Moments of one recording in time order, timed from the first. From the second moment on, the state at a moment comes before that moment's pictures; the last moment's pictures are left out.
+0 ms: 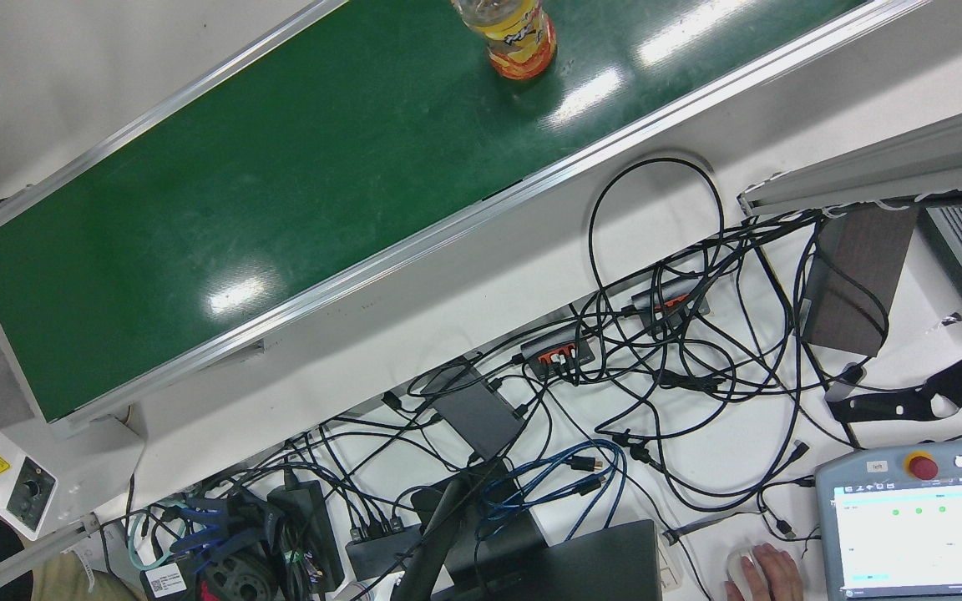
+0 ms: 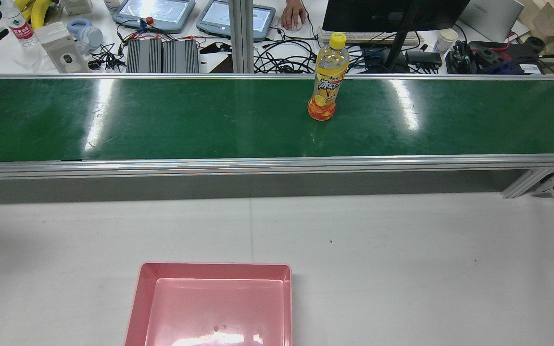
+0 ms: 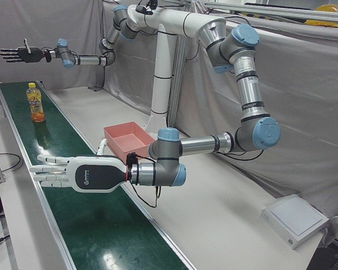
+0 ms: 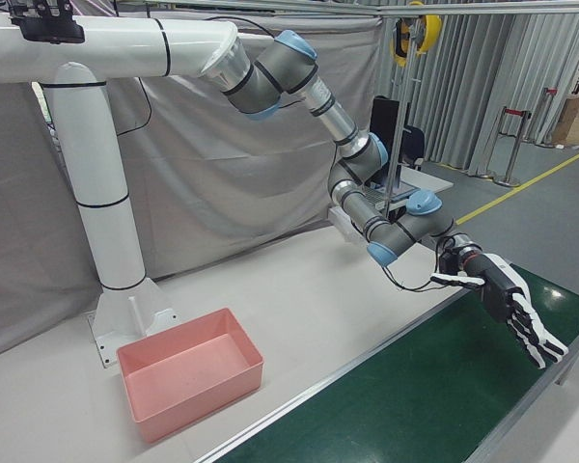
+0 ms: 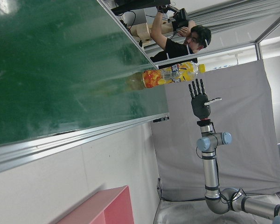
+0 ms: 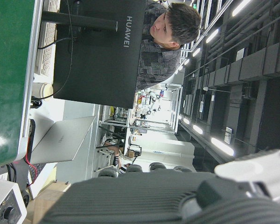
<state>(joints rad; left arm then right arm) -1.29 -1.84 -1.55 -0.17 1.66 0.31 1.60 -1.57 1.64 -3.27 -1.58 -0.10</state>
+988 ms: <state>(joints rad) -1.29 -1.84 -1.55 -0.17 1.66 0.31 1.60 -1.57 1.64 -3.27 -1.58 -0.10</state>
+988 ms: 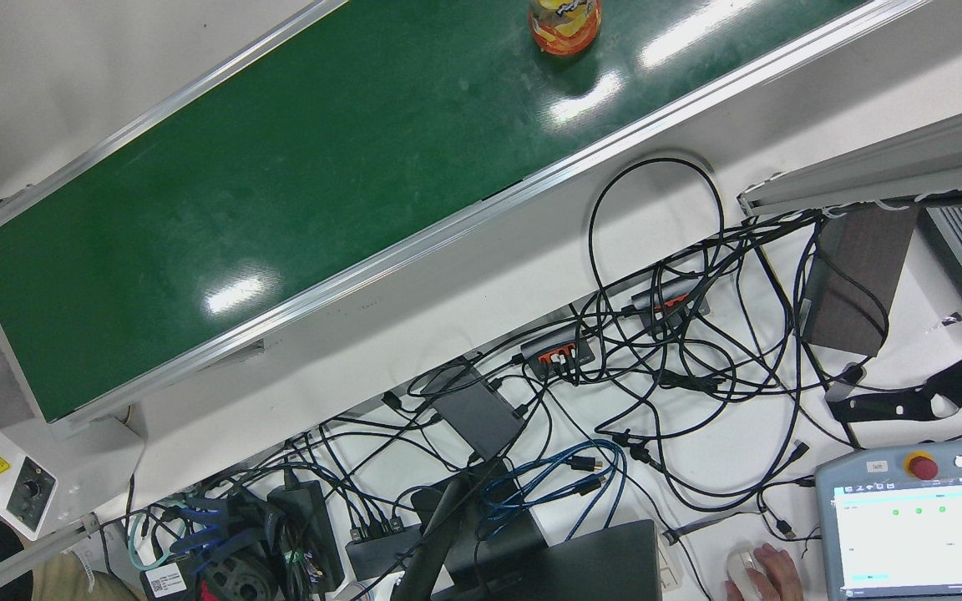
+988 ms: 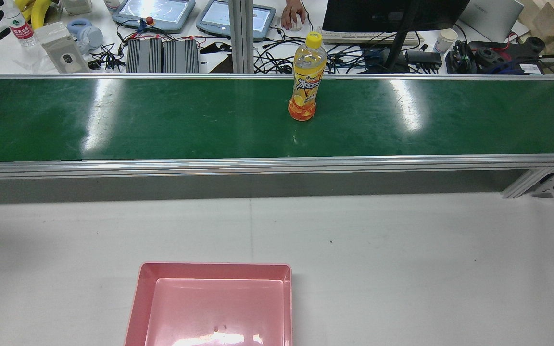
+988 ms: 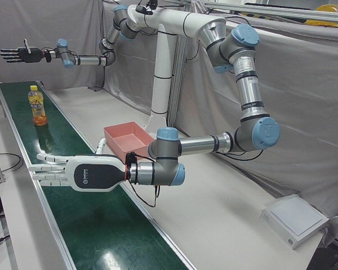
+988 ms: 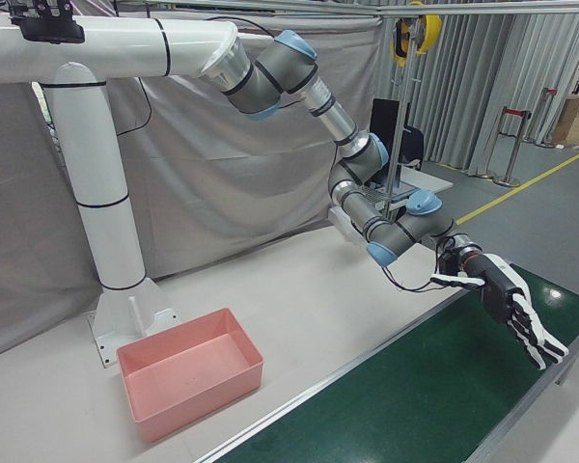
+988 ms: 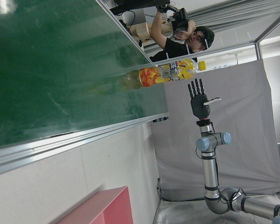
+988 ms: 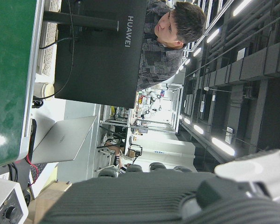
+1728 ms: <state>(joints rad) -1.29 -1.84 -1.55 -0.16 1.66 0.31 1.60 -1.57 1.64 -3.27 -1.58 -0.10</state>
